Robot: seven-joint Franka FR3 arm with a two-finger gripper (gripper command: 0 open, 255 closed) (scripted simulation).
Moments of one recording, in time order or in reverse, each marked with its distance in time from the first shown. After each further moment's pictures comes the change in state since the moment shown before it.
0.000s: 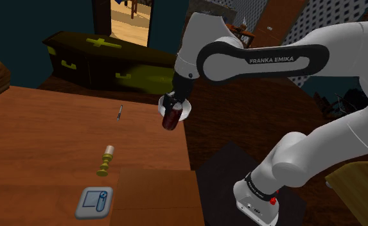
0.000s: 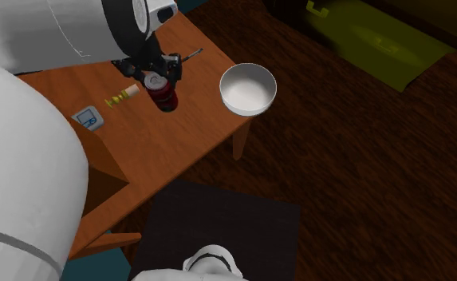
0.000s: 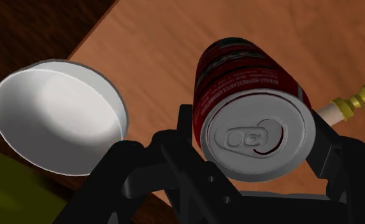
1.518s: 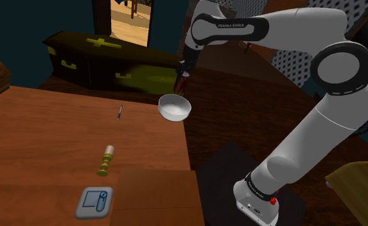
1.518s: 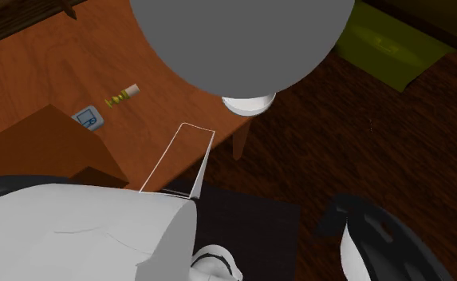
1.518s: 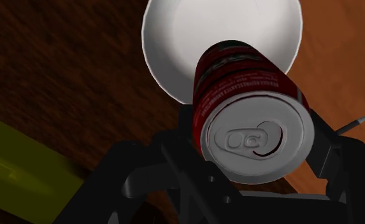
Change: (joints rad) arm -0.199 0.357 -0.240 0.401 -0.097 -0.061 -0.385
